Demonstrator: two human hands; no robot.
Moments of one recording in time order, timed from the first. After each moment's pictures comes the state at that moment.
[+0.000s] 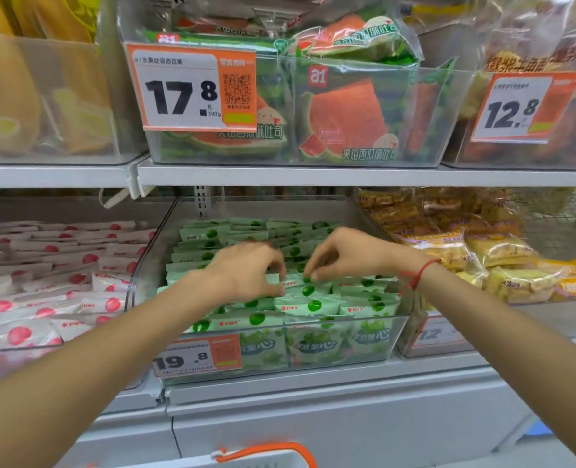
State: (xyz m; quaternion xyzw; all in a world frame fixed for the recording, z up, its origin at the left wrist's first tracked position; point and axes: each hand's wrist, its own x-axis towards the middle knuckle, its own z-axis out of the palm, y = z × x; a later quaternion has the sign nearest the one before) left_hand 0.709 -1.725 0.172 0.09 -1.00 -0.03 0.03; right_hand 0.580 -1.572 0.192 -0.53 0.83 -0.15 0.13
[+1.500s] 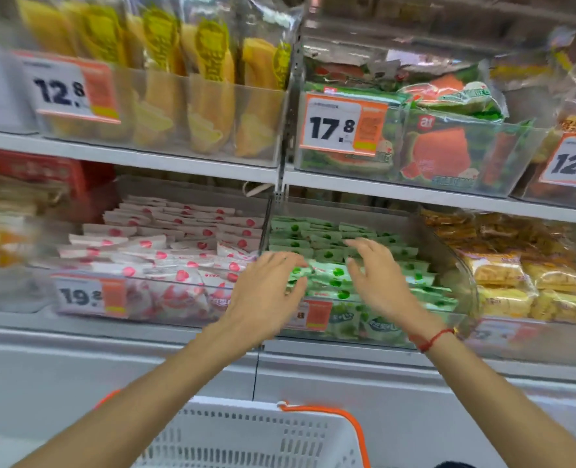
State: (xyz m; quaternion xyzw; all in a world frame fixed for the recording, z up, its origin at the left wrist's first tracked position) left_hand 0.855 -1.724 0.143 0.15 -0.94 -0.16 0.26; right_hand 0.704 -1.596 0.163 -0.43 0.87 -0.22 -0.10
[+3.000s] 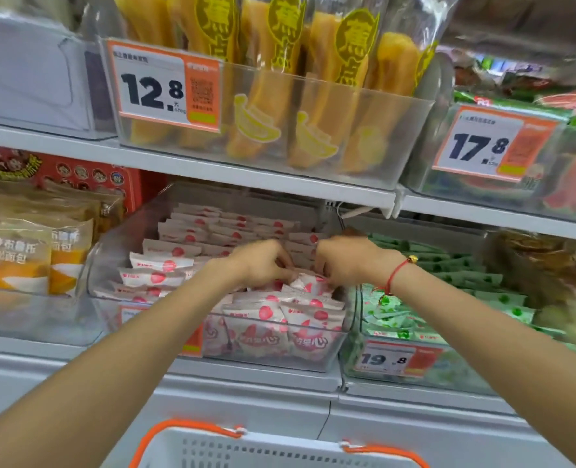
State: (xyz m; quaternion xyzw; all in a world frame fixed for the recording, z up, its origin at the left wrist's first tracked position) left_hand 0.860 -1.937 0.154 0.16 -0.96 -0.22 0.04; right_hand 0.766 -1.796 0.209 -0.56 0.82 0.15 -0.03
